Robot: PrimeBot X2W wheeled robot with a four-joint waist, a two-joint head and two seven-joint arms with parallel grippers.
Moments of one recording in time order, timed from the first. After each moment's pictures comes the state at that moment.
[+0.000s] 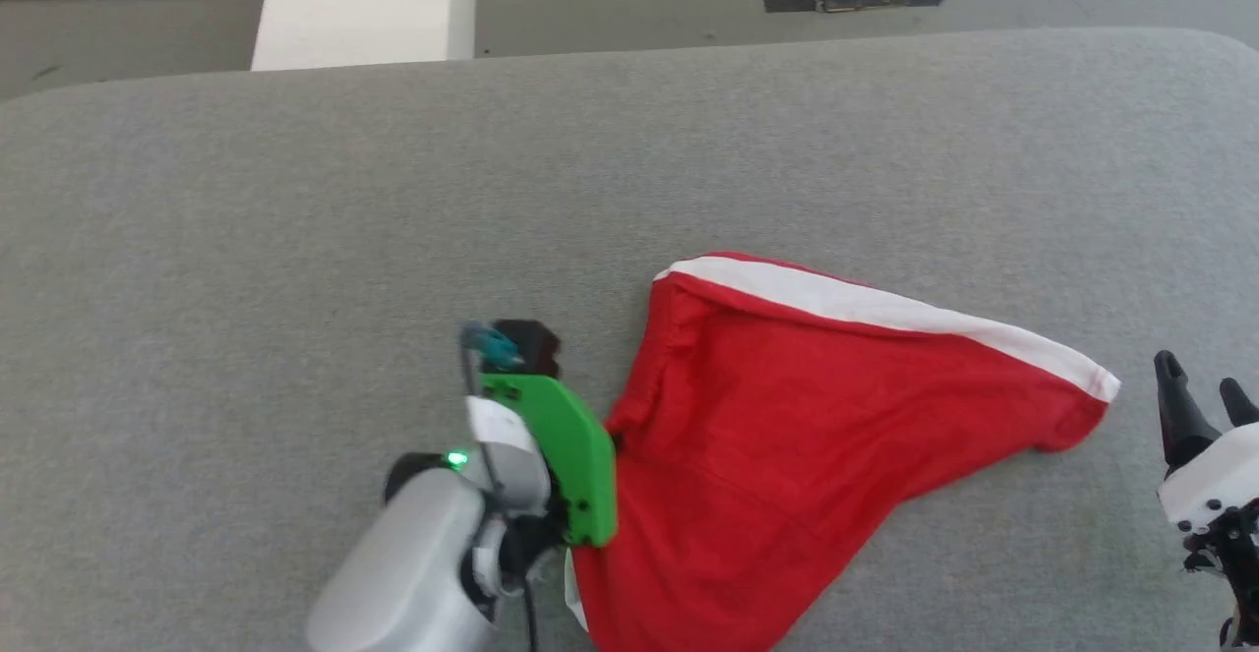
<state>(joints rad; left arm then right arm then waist) -0.39 0.13 -0.50 0.30 -0.67 0.09 0.63 -0.16 -0.05 -0.45 0.10 0.32 0.13 0.38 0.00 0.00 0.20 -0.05</state>
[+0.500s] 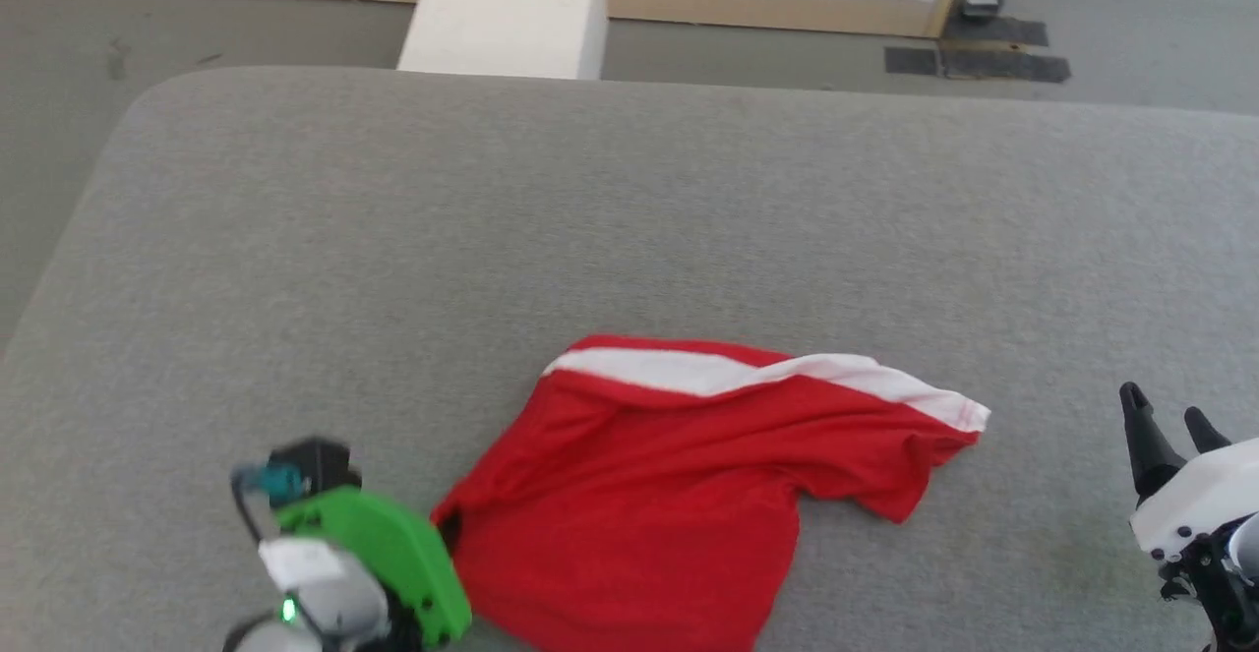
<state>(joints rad) -0.05 0.27 -0.27 -0.03 -0.73 0.30 0.55 -0.12 -0.05 -0.40 0.11 0.32 0.13 0.38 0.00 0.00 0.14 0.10</state>
